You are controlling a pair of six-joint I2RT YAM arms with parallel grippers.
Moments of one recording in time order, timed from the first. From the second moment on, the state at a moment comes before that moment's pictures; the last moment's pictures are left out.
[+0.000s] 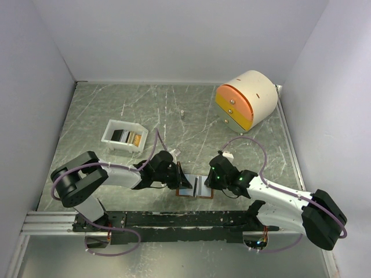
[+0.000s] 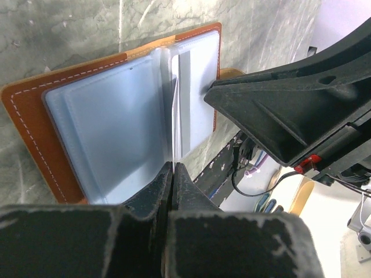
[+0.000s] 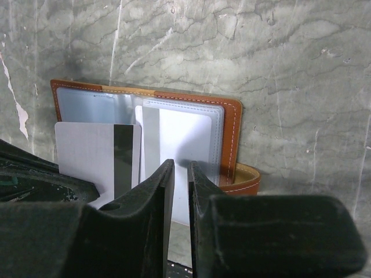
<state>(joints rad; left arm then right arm) -0.97 1.61 0.56 0.40 0.32 -1.12 0.82 1.03 0.40 -0.31 0.14 0.90</state>
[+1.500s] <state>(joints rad) -0.97 1.68 0.60 0.42 0.30 -1.13 0.82 1.03 0.39 -0.29 0.14 0.92</state>
